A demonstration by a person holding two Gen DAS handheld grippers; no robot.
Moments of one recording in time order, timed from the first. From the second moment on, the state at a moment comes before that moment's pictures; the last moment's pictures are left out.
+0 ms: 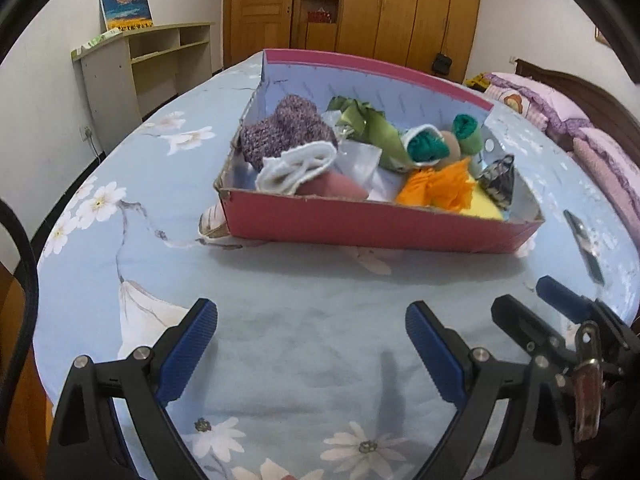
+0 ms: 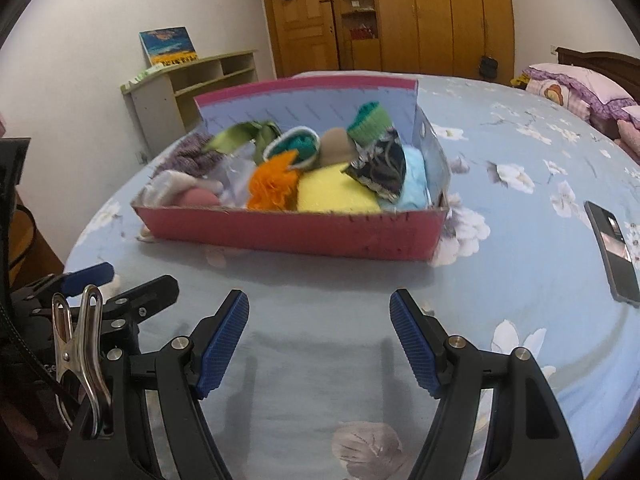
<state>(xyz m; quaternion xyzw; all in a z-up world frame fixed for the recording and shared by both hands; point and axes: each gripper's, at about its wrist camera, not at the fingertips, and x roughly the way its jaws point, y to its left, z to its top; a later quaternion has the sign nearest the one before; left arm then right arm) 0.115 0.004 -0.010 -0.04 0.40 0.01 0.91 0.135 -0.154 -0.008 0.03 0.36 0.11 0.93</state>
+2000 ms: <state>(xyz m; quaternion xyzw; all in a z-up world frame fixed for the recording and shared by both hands) 0.125 -0.005 -0.042 -0.03 0.44 0.03 0.90 0.143 -0.151 -0.028 0.05 0.39 0.10 0.91</state>
